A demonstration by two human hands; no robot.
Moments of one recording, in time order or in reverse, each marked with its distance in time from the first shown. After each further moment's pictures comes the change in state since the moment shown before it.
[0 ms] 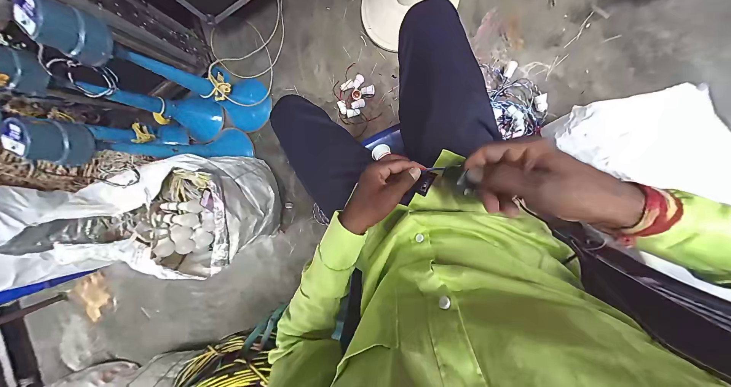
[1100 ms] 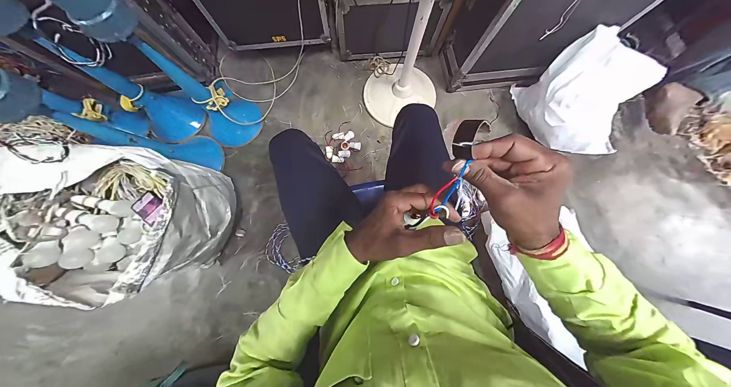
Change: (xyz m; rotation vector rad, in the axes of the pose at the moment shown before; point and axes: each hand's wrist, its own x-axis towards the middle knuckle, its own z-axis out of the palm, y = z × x) left_hand 0.035 0.048 0.008 -0.330 -0.081 0.534; right_hand 0.056 -0.062 -0.003 -0.297 0.484 -0.682
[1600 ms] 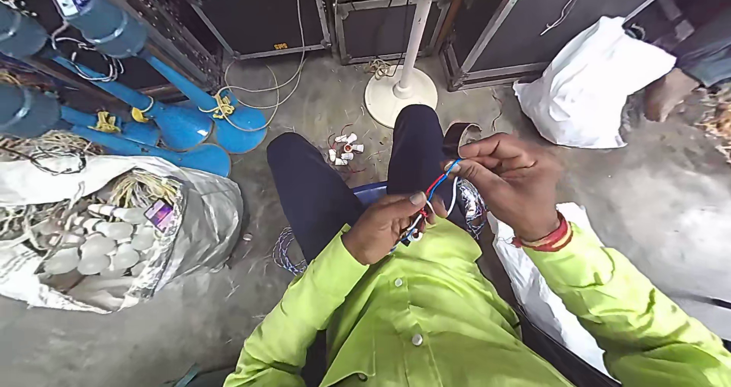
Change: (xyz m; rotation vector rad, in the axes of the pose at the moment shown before) left_hand -0.012 -0.005 -0.003 -0.598 0.108 -0.402; right_hand 0.000 0.010 -0.007 -0.076 -0.094 -0.017
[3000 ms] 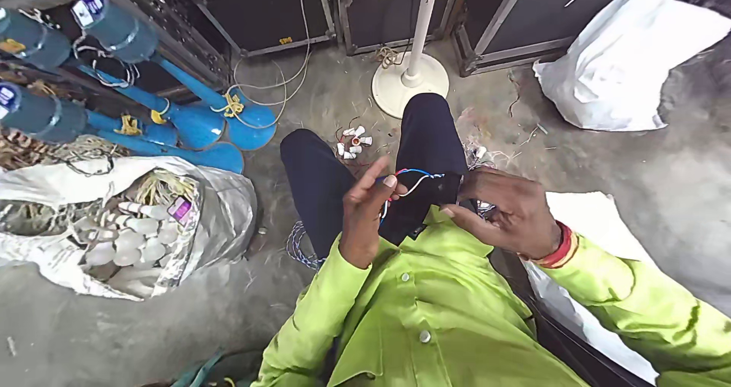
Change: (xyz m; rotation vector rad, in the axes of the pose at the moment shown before) left_hand -0.014 -0.003 0.001 0.269 0.659 0.223; right_hand -0.033 0.019 -0.001 -0.296 -0.203 -0.316
